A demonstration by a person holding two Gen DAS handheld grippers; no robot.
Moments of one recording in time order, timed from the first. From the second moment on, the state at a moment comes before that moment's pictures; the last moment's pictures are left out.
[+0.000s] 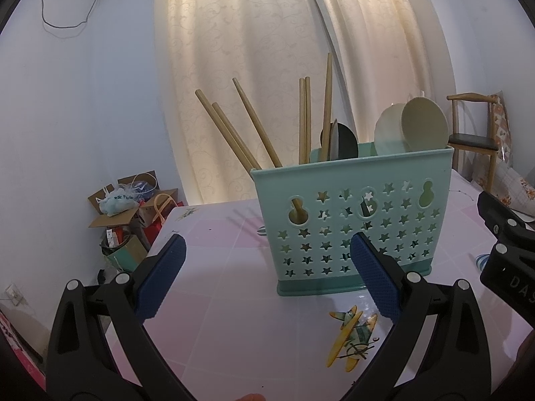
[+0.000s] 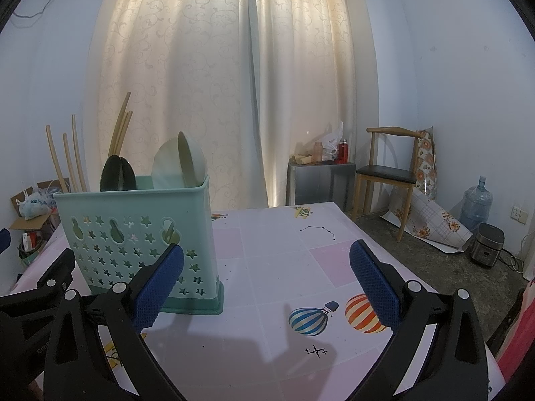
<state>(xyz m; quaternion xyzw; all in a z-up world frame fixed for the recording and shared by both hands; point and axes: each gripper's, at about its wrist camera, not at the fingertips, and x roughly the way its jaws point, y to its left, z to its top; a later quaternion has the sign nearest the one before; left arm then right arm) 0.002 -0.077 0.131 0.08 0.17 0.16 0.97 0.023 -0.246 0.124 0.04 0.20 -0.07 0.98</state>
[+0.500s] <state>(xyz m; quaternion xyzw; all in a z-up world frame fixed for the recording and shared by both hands) 0.002 -0.075 0.130 0.08 0.17 0.16 0.97 0.023 -0.246 0.124 0.04 0.20 -0.07 0.98</state>
